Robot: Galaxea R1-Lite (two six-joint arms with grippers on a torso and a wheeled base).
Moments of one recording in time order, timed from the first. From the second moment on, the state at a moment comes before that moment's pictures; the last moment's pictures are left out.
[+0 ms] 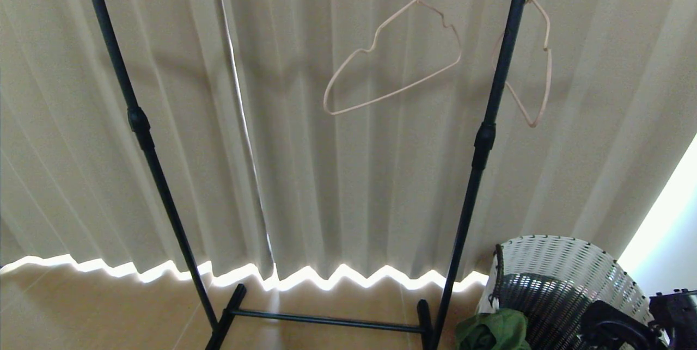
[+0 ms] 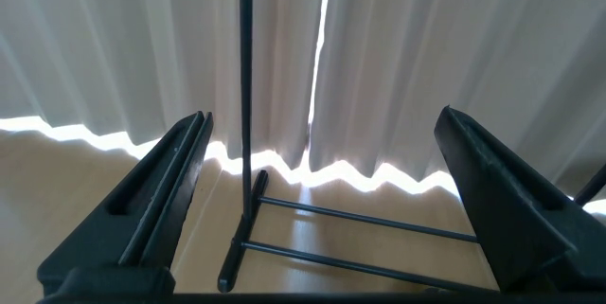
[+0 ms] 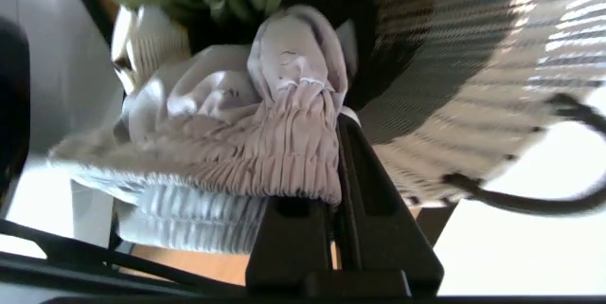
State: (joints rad) left arm 0.01 0.01 -0.02 0.04 0.09 -0.05; right arm 0.08 1.47 -0.10 -0.28 -0.11 -0.39
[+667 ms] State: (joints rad) left arm 0.01 0.01 -0.02 0.04 0.09 -0.05; right arm 0.08 0.91 -0.10 -0.18 -0.10 -0.38
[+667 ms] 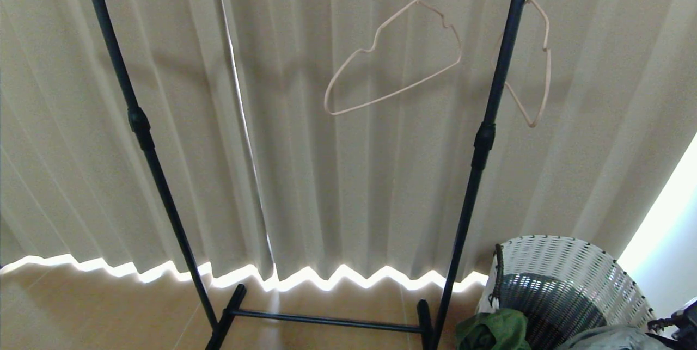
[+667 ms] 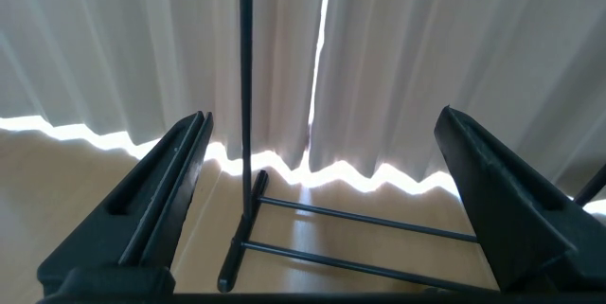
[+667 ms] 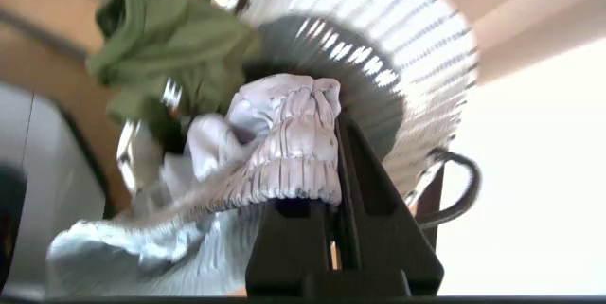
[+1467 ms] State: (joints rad) left arm 0.01 0.01 -0.02 0.04 0.08 -0.04; right arm 0.08 0.77 -0.07 -0.18 -0.10 -0.38
